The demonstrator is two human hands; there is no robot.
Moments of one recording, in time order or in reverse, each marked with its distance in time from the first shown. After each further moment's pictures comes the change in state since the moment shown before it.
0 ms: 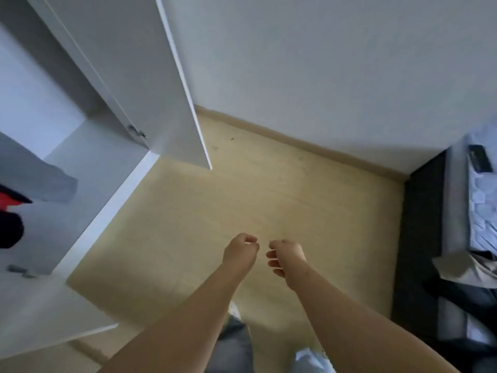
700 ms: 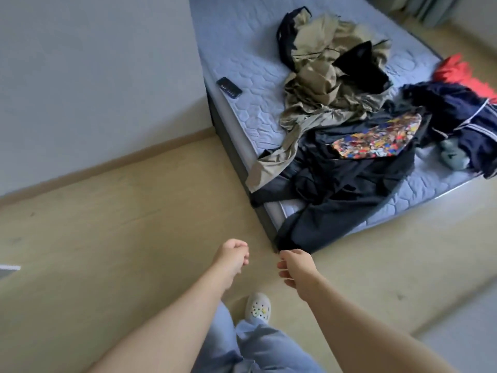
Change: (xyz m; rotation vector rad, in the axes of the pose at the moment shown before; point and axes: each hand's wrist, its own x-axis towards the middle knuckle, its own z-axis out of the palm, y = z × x) left_hand -0.164 0.016 0.416 0.477 -0.513 0.070; right_hand -0.086 0.273 -0.379 0.686 0.504 0.251
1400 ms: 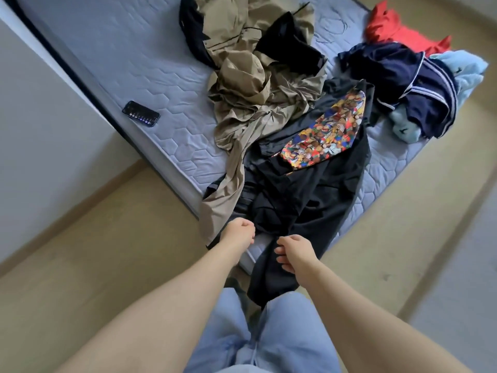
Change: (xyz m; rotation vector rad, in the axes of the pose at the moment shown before) left_hand 0.145 0.229 0.144 0.353 -0.224 0.085; right_hand 0.147 -0.162 -0.110 0.331 0.139 0.118
